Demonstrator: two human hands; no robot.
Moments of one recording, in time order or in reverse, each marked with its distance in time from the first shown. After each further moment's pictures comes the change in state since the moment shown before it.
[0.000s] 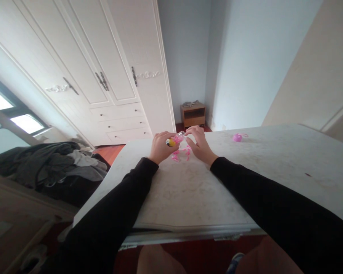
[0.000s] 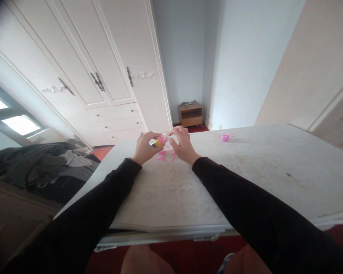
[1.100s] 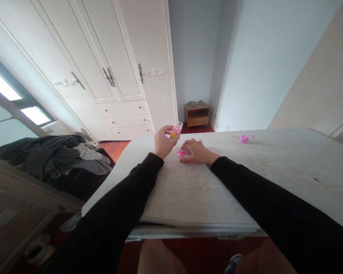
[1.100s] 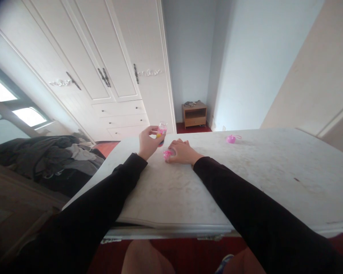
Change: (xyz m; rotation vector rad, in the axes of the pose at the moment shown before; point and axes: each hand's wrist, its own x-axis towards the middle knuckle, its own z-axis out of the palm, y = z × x) left_hand 0.006 -0.005 0.002 -0.189 0.263 -0.351; right_hand -0.003 -0.004 0.019 -0.217 -0.629 0.019
